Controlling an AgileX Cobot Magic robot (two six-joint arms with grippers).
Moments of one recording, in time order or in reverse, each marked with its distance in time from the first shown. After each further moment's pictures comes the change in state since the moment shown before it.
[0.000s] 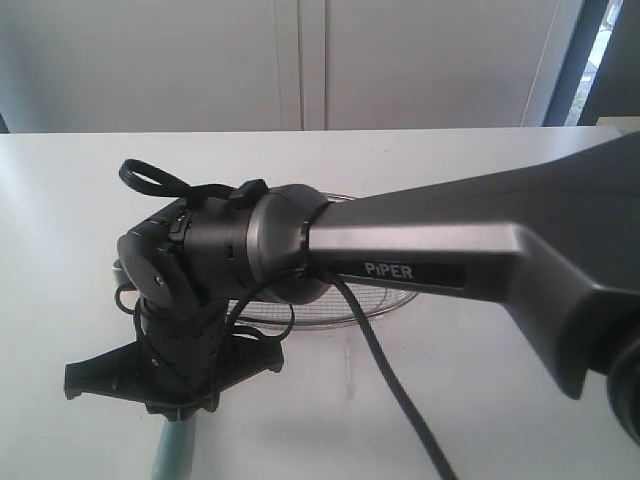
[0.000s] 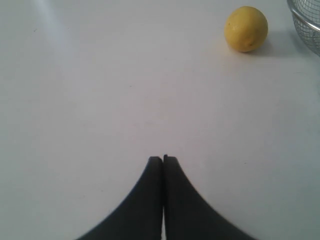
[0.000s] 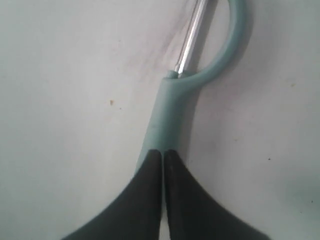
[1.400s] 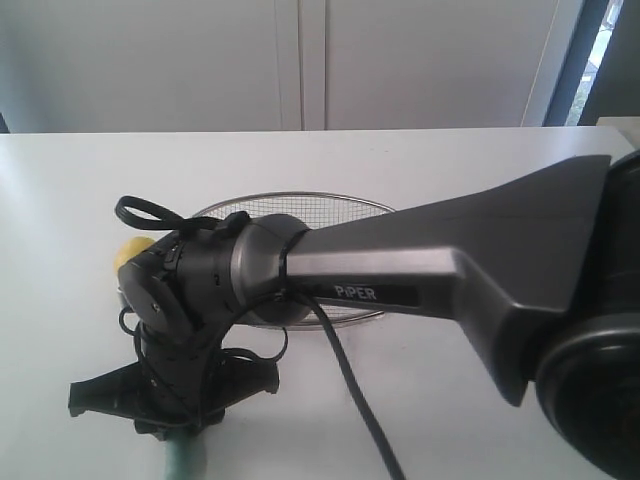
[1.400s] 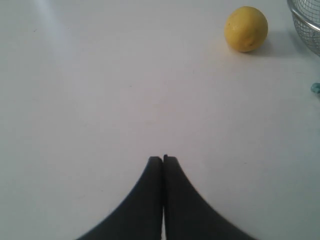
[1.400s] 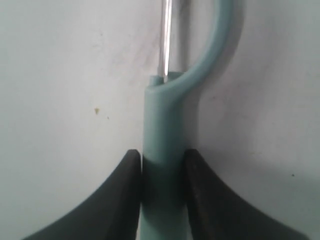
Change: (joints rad) left arm 0.000 0.000 0.000 0.000 0.000 0.000; right arm 0.005 0.063 -0.004 0.026 -0.034 0.007
